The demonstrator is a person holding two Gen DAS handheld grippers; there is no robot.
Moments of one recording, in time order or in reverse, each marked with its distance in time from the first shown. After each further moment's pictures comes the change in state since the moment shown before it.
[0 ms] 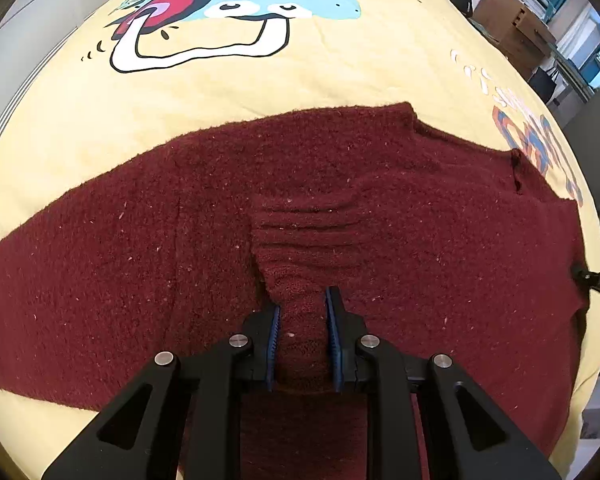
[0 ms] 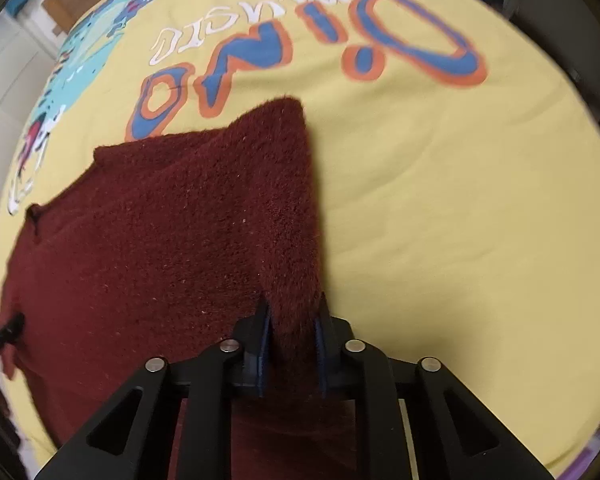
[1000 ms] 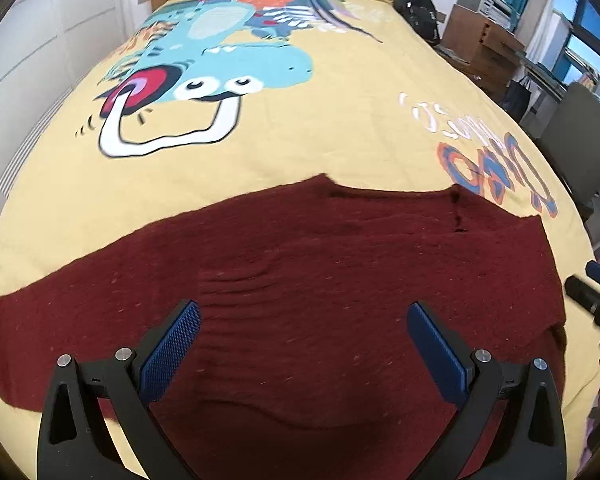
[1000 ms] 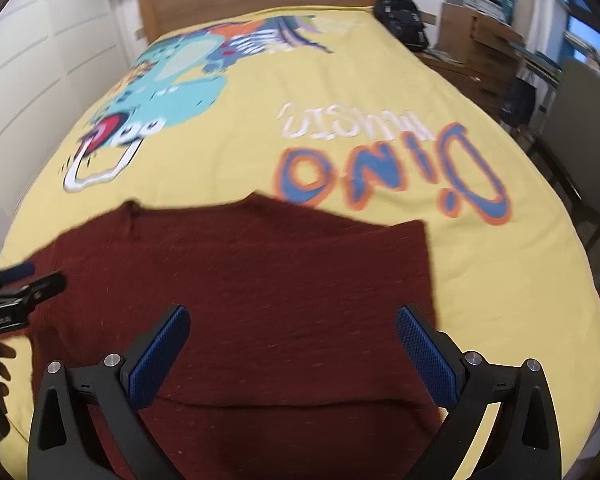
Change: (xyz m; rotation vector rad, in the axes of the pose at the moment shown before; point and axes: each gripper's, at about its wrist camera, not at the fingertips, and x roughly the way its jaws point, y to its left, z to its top) left arm -0.044 -0.066 0.002 0.089 -0.192 0.011; right arm -0.069 0.132 -0.035 -0.252 -0.308 -0.006
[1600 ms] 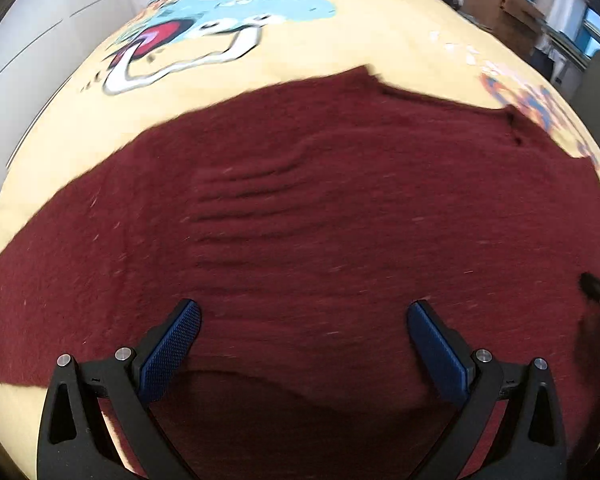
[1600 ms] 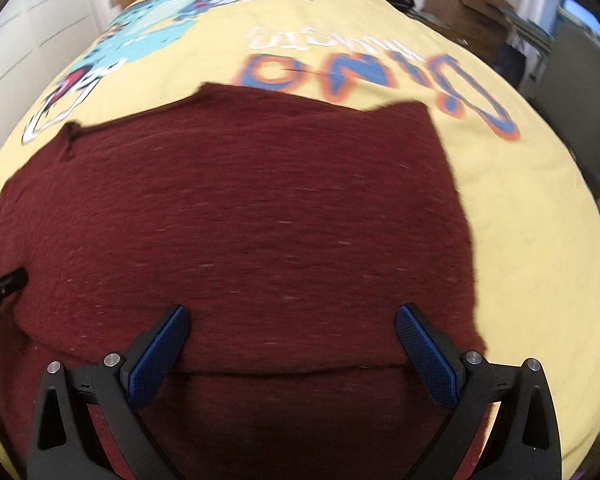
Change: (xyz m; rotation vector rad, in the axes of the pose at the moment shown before) left arm 0.064 0.036 -0.054 -0.012 0.104 0.106; right arm 0.071 -0.034 -0.063 0.064 0.117 -0.066
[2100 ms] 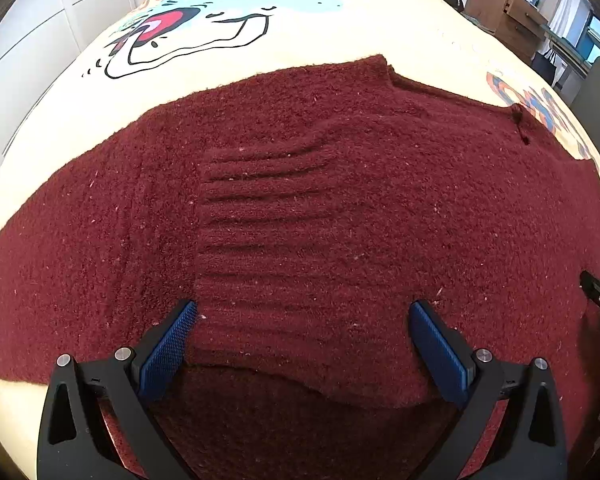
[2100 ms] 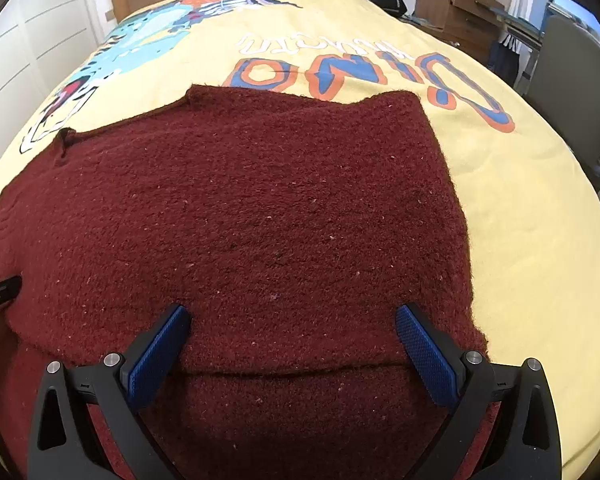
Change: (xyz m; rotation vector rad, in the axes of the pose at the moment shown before) left arm 0.005 0.008 -0.004 -0.005 0.009 -0.028; right arm 0.004 0.001 -0.011 0.004 -0.045 -0.006
